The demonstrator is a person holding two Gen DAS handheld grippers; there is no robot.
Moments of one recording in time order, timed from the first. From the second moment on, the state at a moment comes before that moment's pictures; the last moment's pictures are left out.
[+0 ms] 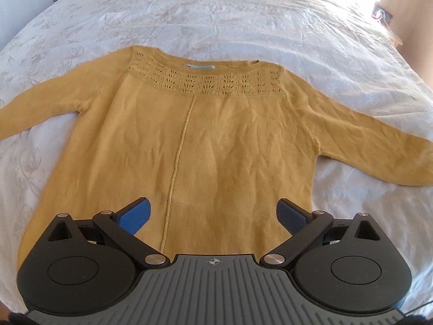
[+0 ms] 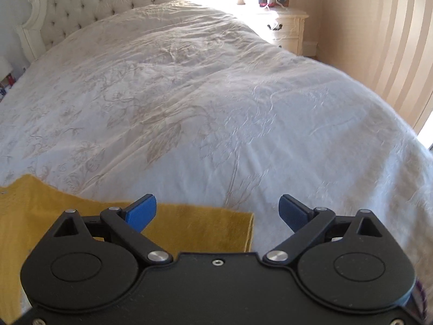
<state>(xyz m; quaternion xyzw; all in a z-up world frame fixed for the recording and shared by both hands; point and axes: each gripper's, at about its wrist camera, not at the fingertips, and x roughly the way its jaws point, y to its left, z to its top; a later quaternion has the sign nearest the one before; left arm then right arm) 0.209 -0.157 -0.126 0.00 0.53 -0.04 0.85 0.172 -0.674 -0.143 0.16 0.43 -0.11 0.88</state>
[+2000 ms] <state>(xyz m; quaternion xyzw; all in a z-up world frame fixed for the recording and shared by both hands) 0.277 0.086 -0.123 -0.02 0.47 -0.06 0.88 0.301 -0.167 -0.141 0.13 0.46 0.10 0.87</state>
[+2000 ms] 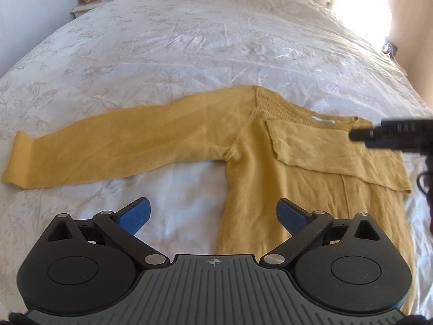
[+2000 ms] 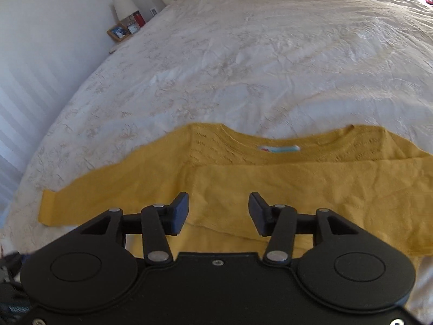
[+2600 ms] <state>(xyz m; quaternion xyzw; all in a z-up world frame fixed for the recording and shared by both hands) 0.389 -0.017 -0.188 0.03 0.48 -0.16 0.86 0.240 -0.232 -0.214 0.12 0.54 0.04 0.83</state>
